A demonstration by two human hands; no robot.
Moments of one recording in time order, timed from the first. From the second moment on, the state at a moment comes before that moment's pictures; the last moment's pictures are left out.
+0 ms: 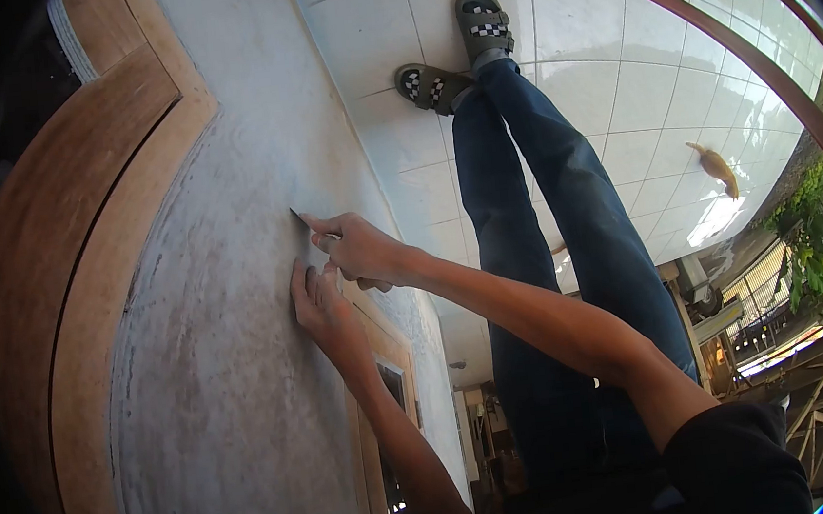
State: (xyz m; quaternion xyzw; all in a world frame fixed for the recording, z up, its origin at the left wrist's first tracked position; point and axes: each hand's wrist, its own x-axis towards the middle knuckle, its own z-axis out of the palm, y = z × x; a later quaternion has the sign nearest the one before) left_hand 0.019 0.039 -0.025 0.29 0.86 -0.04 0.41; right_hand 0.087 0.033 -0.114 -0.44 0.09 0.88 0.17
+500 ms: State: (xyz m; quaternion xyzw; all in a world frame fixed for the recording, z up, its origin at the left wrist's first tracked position) left_hand 0.016 0.041 -0.027 0.33 0.85 -0.11 0.38; right_hand 0.083 0.031 -0.130 -0.45 0.07 0.88 0.15
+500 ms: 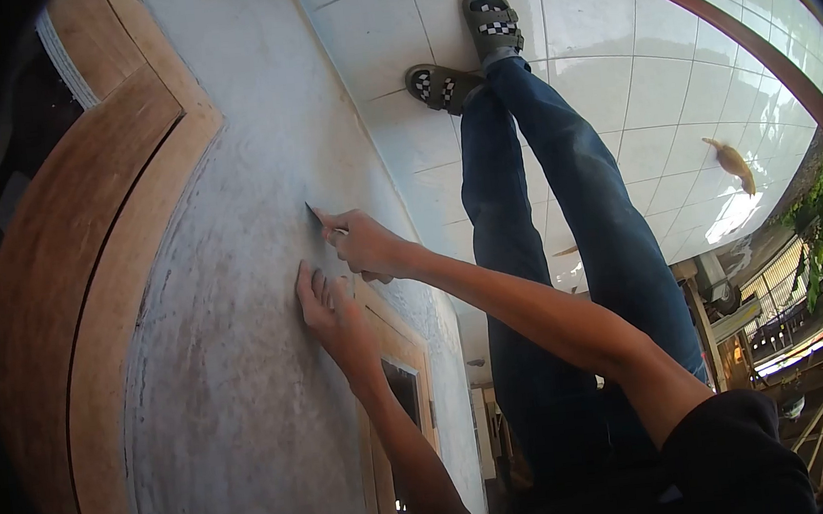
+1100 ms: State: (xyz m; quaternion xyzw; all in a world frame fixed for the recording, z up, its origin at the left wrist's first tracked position) left_hand 0.009 0.072 -0.015 0.58 0.72 -0.09 0.37; right_hand 0.090 0.036 -0.126 -0.44 0.08 0.87 0.19
